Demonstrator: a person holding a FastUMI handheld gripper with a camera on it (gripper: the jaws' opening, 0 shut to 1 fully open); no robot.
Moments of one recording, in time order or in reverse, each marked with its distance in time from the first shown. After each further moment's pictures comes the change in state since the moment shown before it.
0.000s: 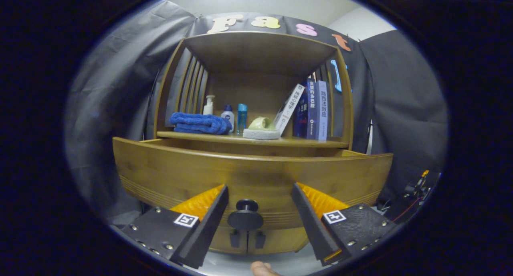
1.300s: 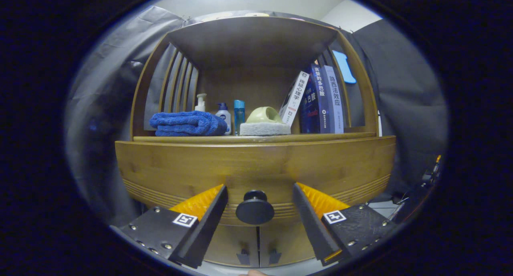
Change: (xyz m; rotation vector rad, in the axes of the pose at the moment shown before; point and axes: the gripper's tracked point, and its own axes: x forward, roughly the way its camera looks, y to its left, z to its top) arm 0.095 0.014 -0.009 0.083 -0.055 0.006
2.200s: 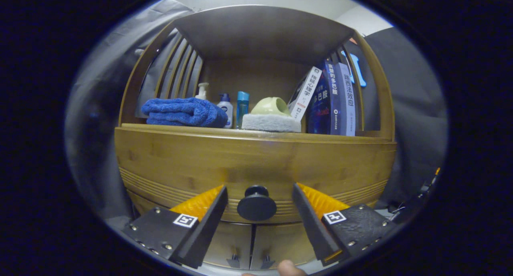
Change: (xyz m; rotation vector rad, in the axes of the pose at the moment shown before) arm 0.037 0.004 -0.016 -0.106 0.054 0.010
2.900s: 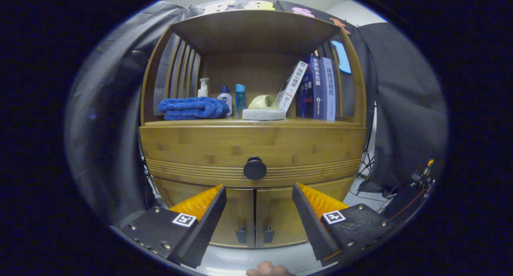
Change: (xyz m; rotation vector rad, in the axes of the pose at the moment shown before) arm -0.115 -0.011 0.012 0.033 0.127 -0.010
